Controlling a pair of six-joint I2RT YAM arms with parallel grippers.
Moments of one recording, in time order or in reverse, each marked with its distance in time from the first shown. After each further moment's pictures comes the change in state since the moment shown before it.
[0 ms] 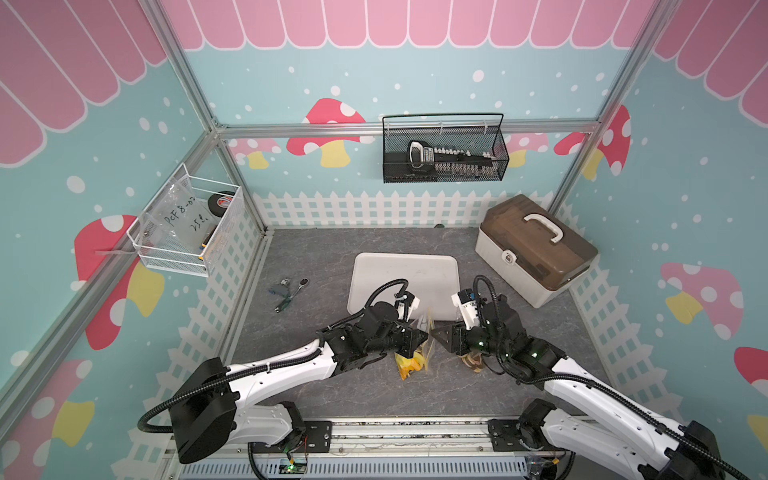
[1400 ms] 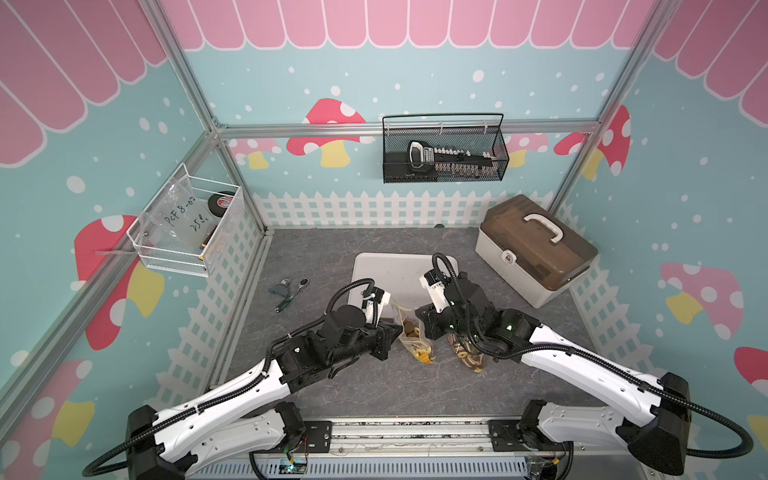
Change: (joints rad) left arm -0.001 -0.371 0.033 -0.344 -0.192 0.050; right arm 0.202 0.274 0.438 -0.220 0.304 -0.158
